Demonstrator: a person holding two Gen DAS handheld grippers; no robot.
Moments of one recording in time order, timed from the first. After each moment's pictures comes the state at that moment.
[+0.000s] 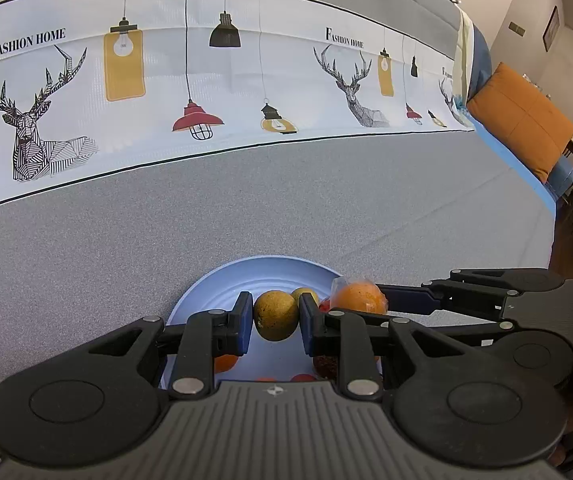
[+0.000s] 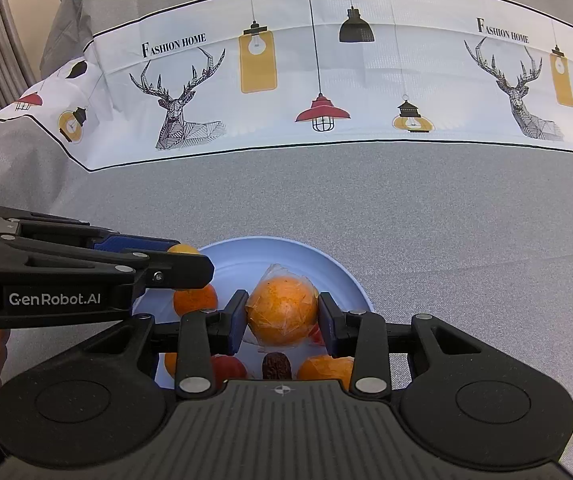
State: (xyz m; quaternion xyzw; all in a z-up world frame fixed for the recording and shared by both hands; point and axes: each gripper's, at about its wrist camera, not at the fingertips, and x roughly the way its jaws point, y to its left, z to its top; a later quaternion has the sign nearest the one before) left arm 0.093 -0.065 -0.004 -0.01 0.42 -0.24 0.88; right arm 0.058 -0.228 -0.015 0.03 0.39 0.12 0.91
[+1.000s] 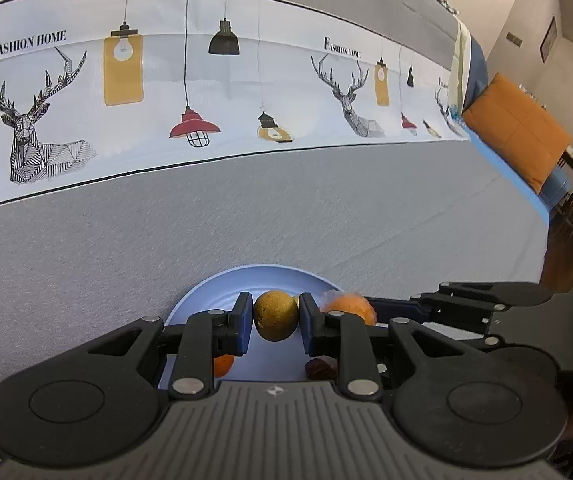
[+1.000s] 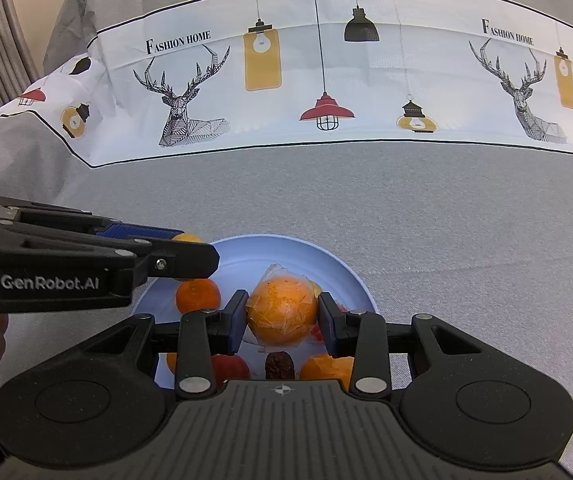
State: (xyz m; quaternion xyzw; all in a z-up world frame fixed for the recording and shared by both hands) left arm 0.093 -0.060 0.002 -0.03 0.41 -0.25 0.88; right arm 0.058 -0.226 -0.017 0.03 0.39 0.12 0.91
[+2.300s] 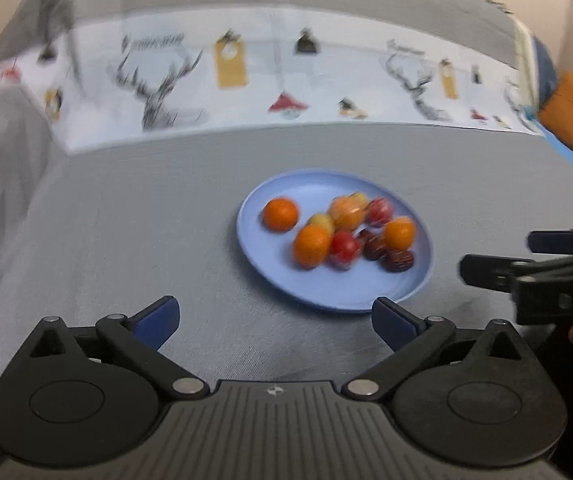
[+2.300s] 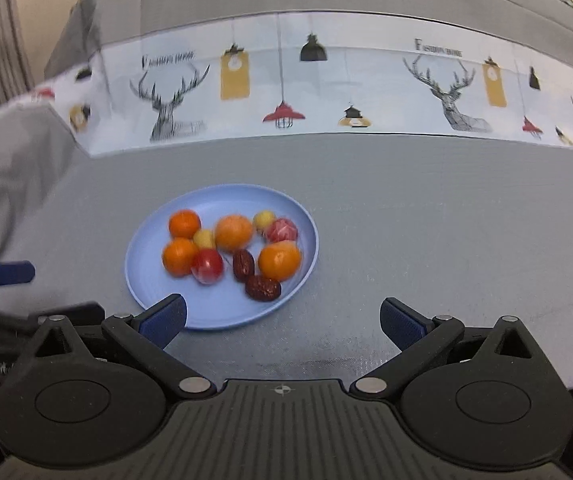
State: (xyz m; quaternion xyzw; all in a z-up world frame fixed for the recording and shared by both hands) left arm -0.075 -0.042 -0.022 0.01 0.38 -0.08 0.92; right arm -0.069 -0.252 -0.017 0.00 0.34 0.07 0.94
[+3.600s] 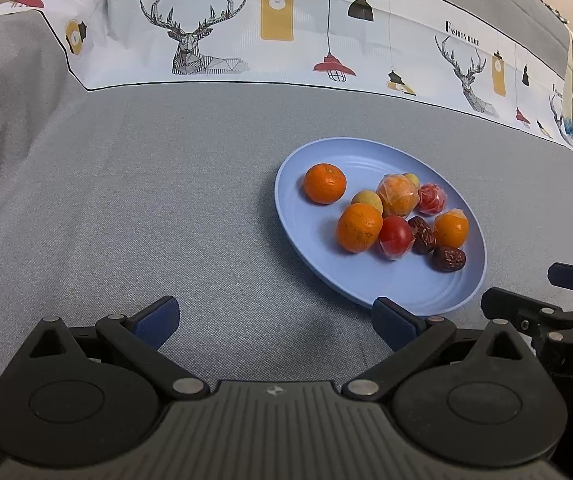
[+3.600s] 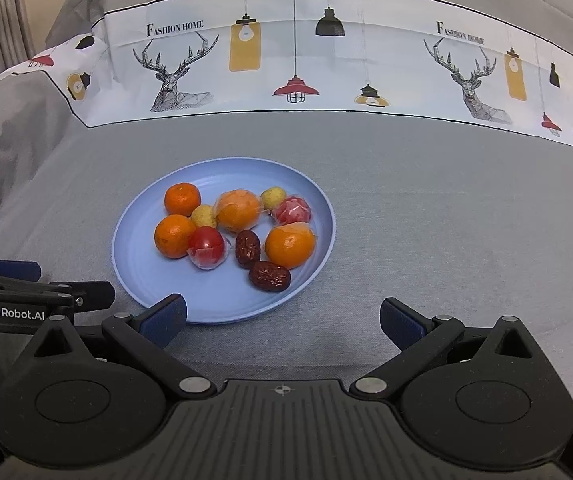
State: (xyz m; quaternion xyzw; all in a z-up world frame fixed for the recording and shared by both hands) left arm -0.039 -0.033 -0.049 -0.03 0.43 -0.03 0.90; right arm -0.049 -0.243 -0.043 -0.01 0.37 0.09 0.92
